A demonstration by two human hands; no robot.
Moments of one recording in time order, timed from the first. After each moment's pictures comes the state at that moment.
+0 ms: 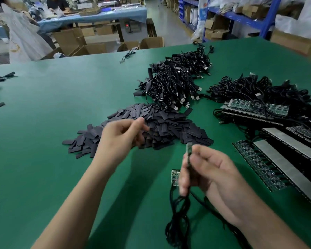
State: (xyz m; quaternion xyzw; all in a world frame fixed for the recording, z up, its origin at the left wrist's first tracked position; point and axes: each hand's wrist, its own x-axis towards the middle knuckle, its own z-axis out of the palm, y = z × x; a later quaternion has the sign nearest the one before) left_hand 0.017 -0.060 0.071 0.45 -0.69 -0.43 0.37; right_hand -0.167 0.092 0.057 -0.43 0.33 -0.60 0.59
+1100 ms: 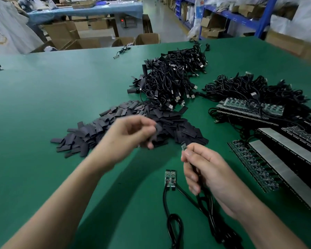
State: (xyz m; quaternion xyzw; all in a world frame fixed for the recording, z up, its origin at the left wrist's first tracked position) left_hand 0.004 -0.073 0.060 0.30 -0.72 -0.55 0.31; right_hand -0.183 0.079 0.044 -0.42 0.52 -0.51 0.54
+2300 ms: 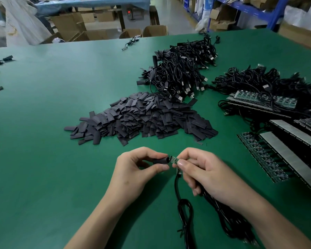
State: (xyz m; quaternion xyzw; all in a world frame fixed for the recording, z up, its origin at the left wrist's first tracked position) left_hand 0.031 0.008 0.017 0.40 -0.67 -0.51 0.35; right_hand -0.169 0.079 0.018 -0.55 0.54 -0.41 0.50
